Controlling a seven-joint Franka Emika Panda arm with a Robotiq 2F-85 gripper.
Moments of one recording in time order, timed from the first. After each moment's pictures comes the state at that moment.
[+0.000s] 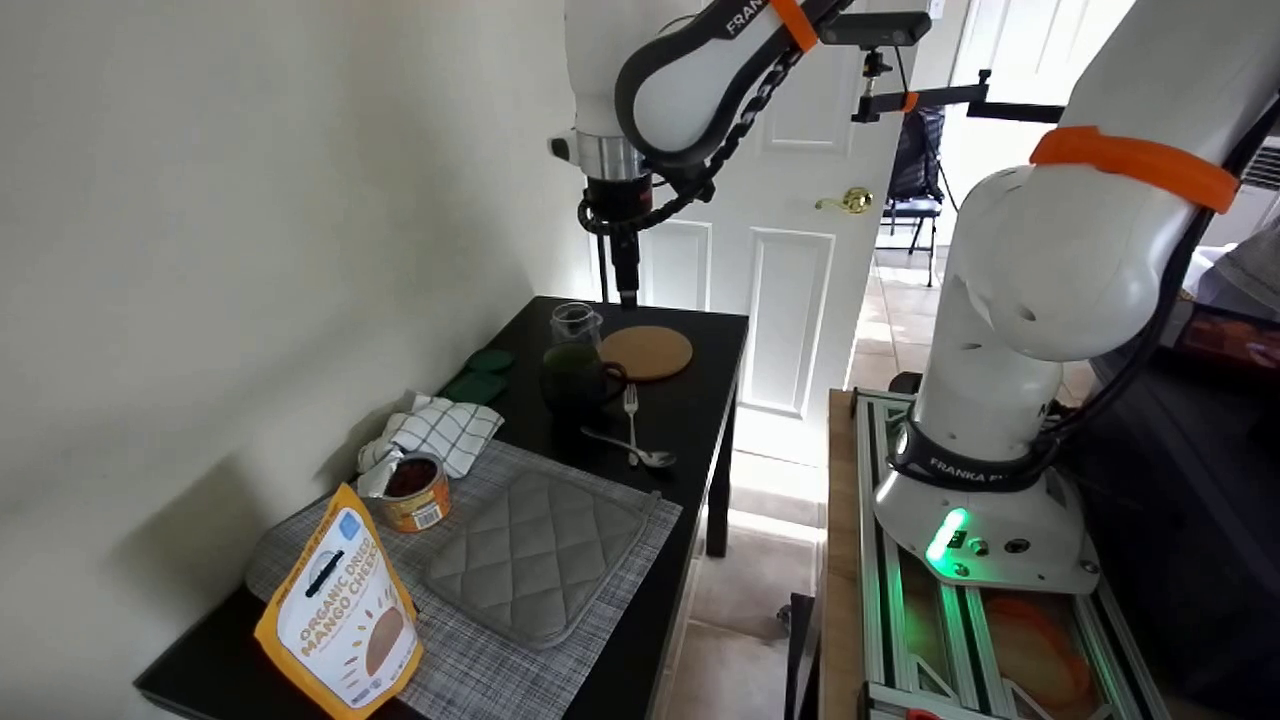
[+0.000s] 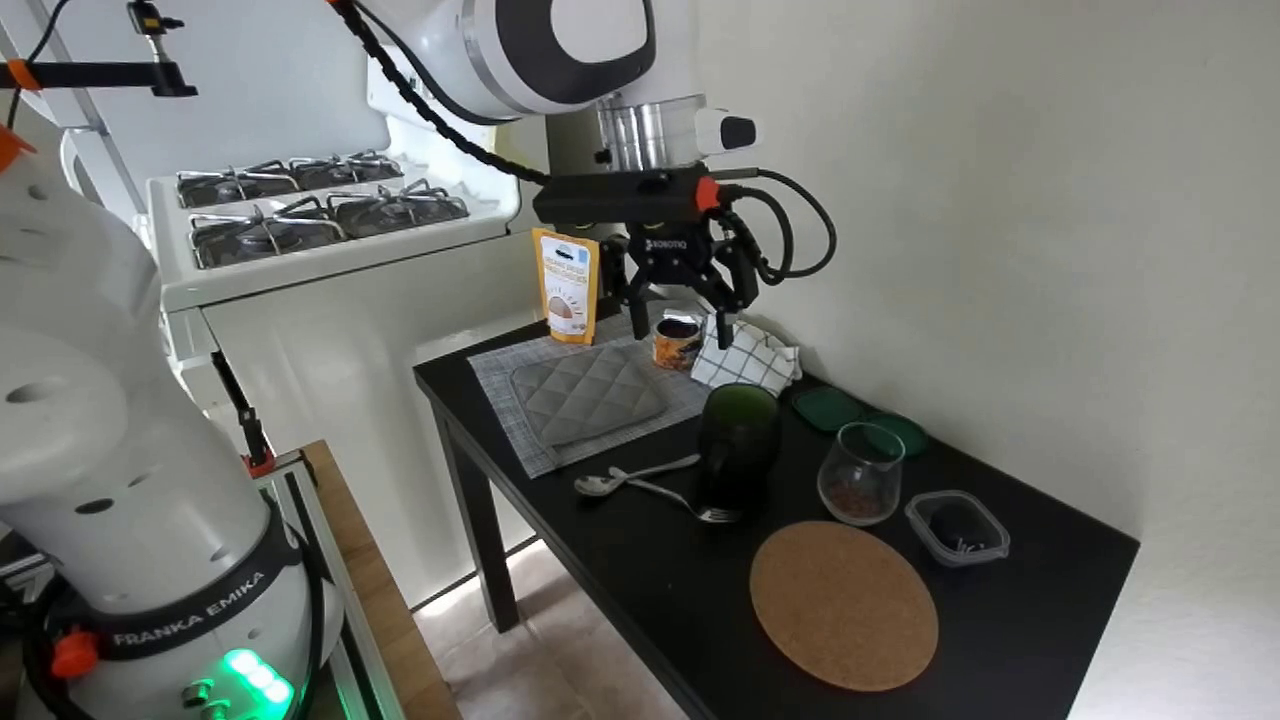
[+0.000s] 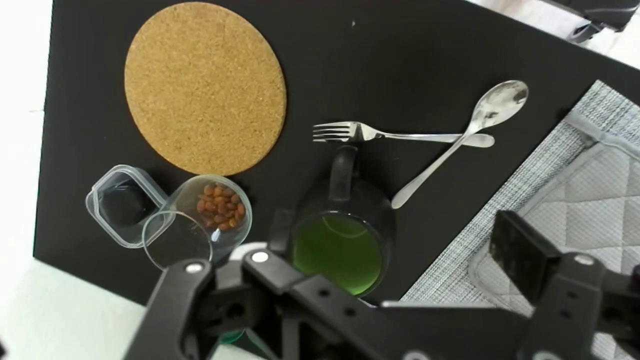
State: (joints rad) arm -0.05 -0.37 -0.12 -2.63 -0.31 2.36 -0.35
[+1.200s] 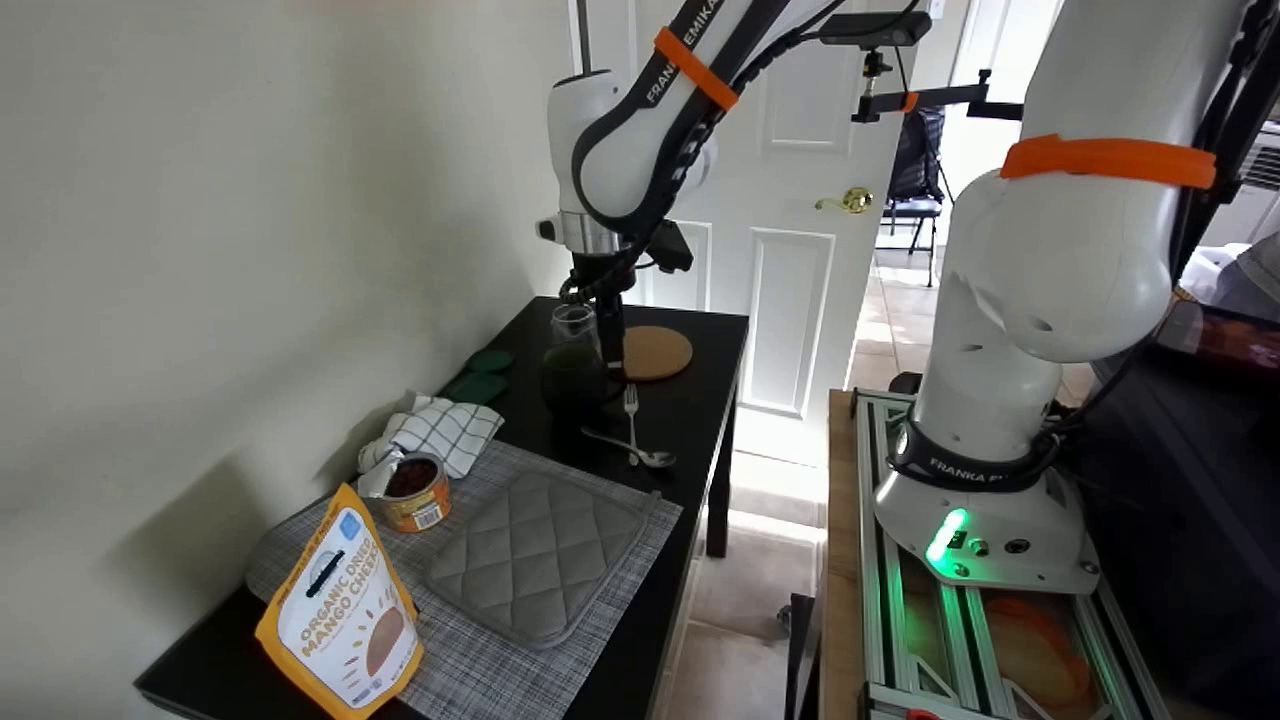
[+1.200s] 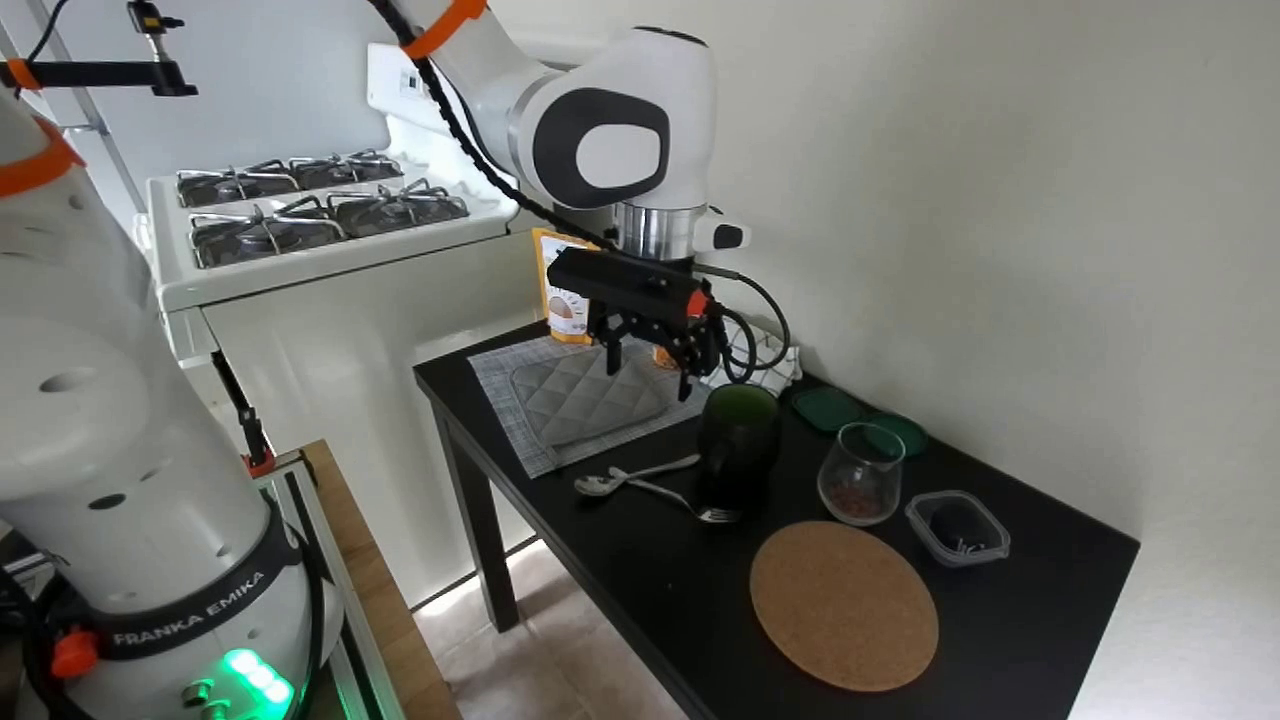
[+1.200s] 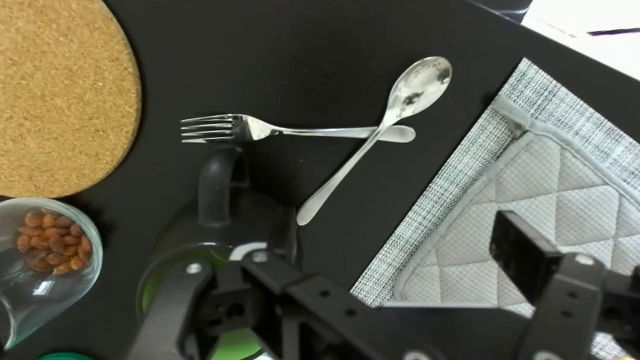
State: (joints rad) arm 0.02 -0.12 -0.14 -2.62 -0.02 2.47 -0.51
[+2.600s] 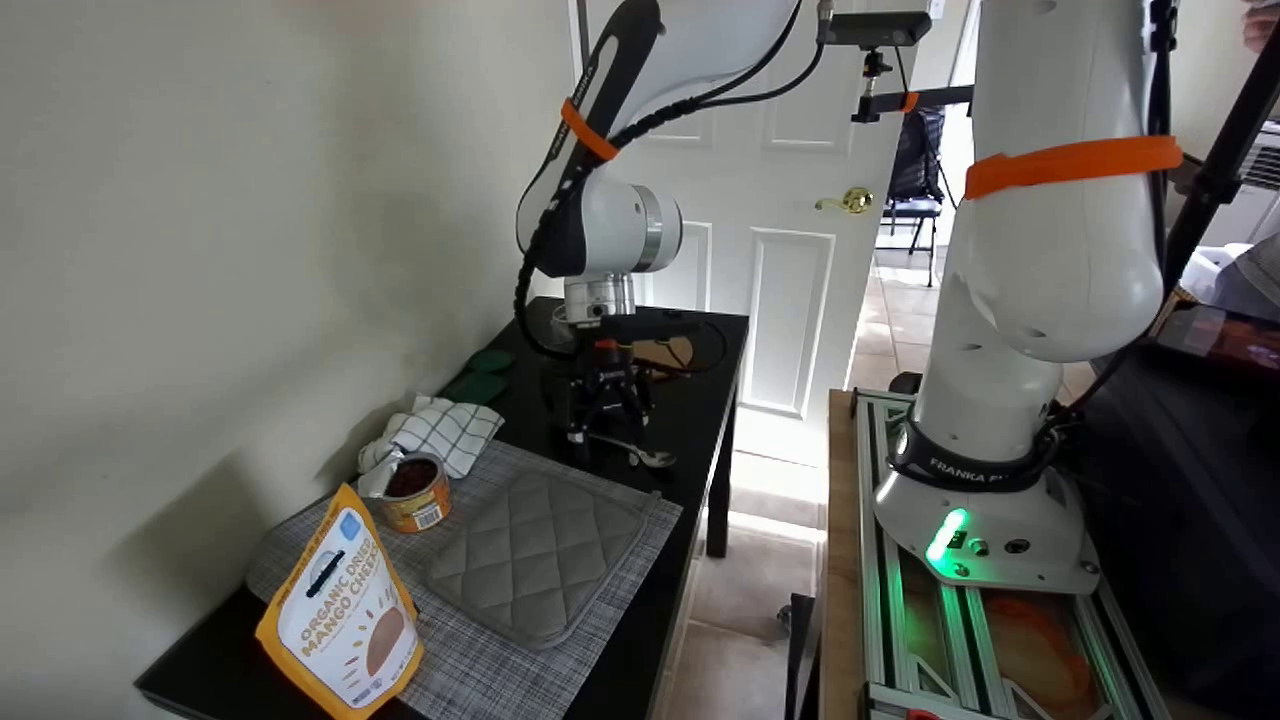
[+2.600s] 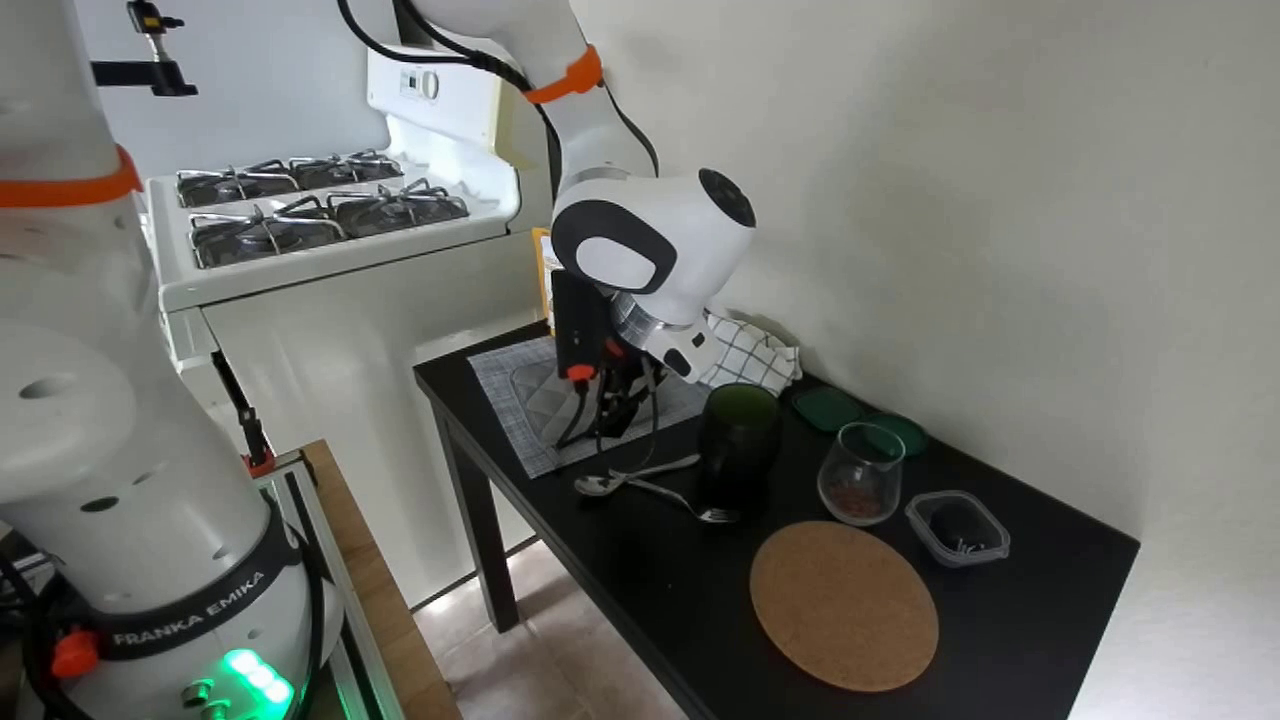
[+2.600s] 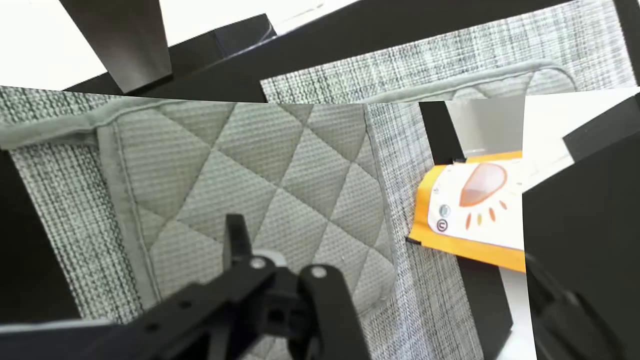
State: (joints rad) arm -0.03 0.16 -0.05 -2.52 0.63 2.34 -0.17
